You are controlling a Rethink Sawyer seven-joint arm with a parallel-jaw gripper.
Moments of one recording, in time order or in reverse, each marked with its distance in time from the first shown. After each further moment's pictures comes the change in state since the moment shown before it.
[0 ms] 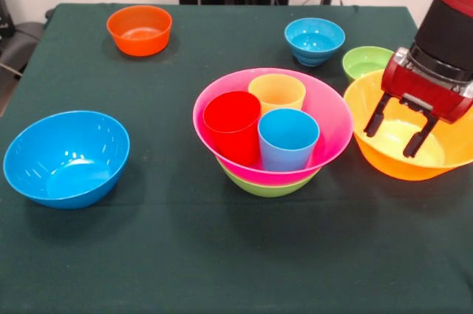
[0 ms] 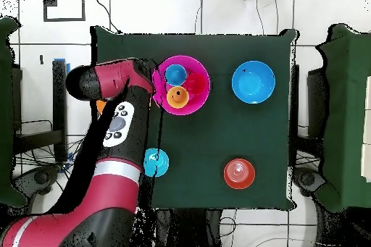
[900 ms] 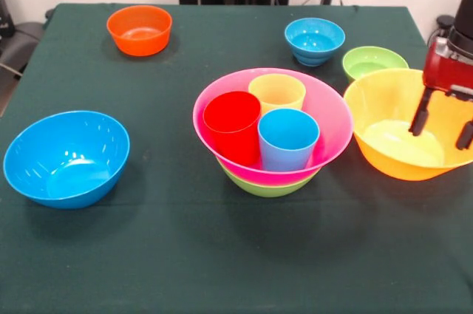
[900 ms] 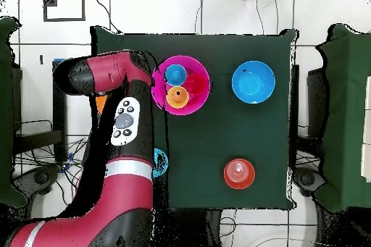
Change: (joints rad) arm -0.066 -0.114 0.176 0.021 -0.086 0.000 -0.155
